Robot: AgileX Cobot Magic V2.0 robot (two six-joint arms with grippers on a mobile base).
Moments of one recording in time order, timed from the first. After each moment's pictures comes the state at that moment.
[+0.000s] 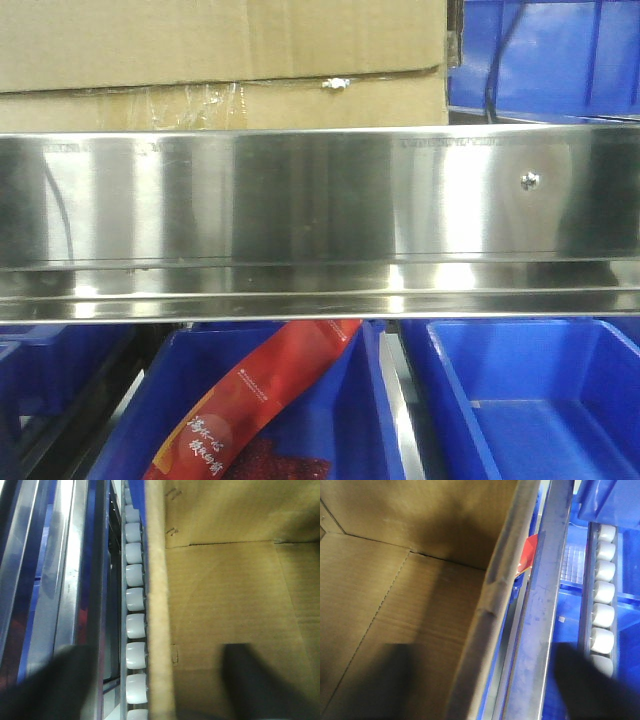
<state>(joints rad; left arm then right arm) -0.13 1.79 -2.03 0.14 1.22 -0.16 0.44 1.93 -2.25 0.01 1.23 0.12</state>
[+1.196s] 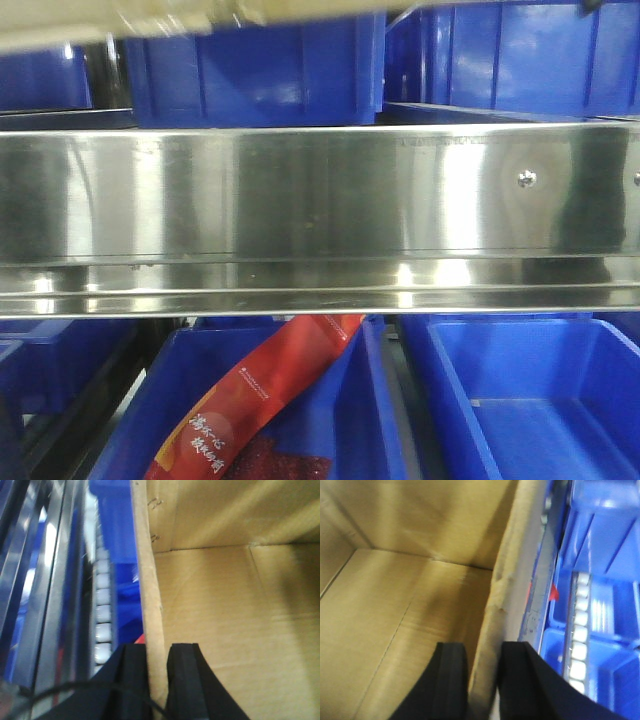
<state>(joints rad) -0.13 1.48 -1.99 0.00 1.25 -0.17 0.52 1.57 -2.13 -0.03 1.25 0.13</state>
